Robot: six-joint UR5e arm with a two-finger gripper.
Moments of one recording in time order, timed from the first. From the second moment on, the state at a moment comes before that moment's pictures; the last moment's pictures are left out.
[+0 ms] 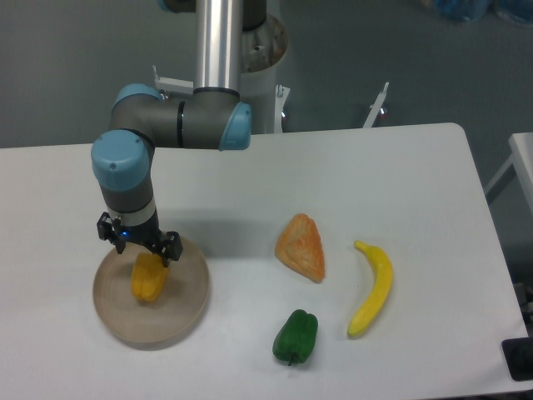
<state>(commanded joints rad) 1.79 -2.09 -1.50 -1.01 1.51 0.25</state>
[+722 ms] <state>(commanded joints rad) 1.79 -2.11 -1.49 -1.00 1.54 0.25</state>
